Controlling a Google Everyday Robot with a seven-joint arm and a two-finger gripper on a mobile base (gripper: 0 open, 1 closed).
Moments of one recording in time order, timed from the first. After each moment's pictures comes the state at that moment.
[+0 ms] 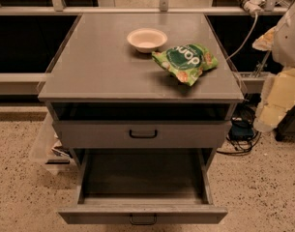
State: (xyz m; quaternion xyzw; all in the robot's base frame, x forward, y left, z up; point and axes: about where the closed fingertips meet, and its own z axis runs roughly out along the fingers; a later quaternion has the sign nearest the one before) arm 0.438 -0.217 0.976 -0.60 0.78 -0.03 0.16
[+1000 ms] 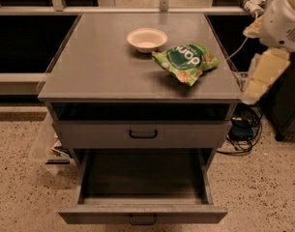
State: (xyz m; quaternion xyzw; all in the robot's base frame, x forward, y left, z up) arm 0.503 -0.228 0.969 -0.60 0.78 -0.02 0.19
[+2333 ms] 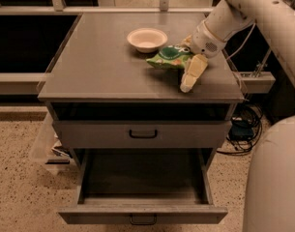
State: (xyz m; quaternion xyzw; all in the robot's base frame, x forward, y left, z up) arm 0.666 -0.128 0.855 -0.65 0.71 0.14 0.22
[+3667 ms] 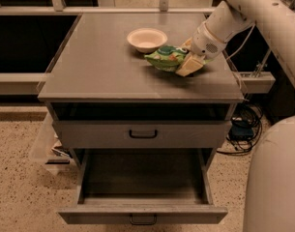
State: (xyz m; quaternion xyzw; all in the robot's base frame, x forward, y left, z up) arm 0.668 -0.127 0.851 -0.65 0.71 0.14 0.22
